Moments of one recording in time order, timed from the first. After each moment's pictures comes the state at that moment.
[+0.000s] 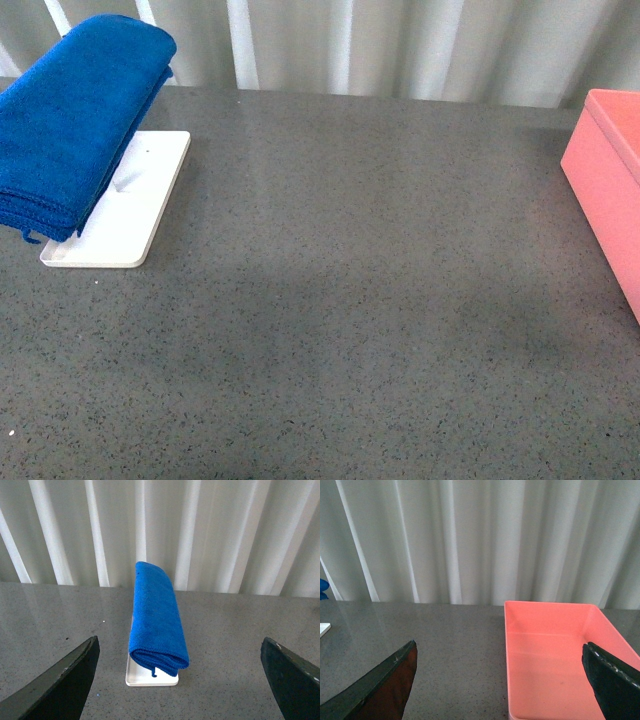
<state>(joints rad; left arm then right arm) 0.00 0.00 0.02 0.00 0.00 0.00 0.00 0.00 0.02 0.00 0.00 -0.01</state>
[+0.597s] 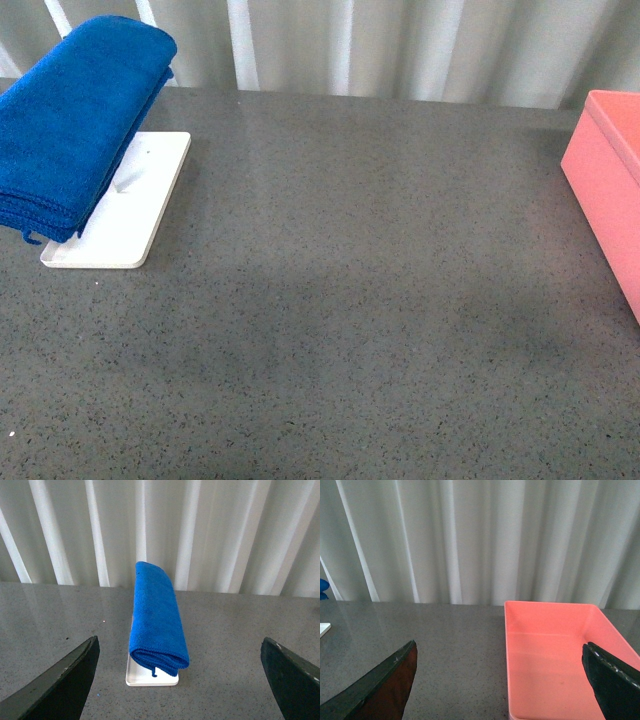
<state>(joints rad) 0.00 0.00 0.02 0.00 0.00 0.00 0.00 0.00 0.02 0.00 0.00 -0.01</state>
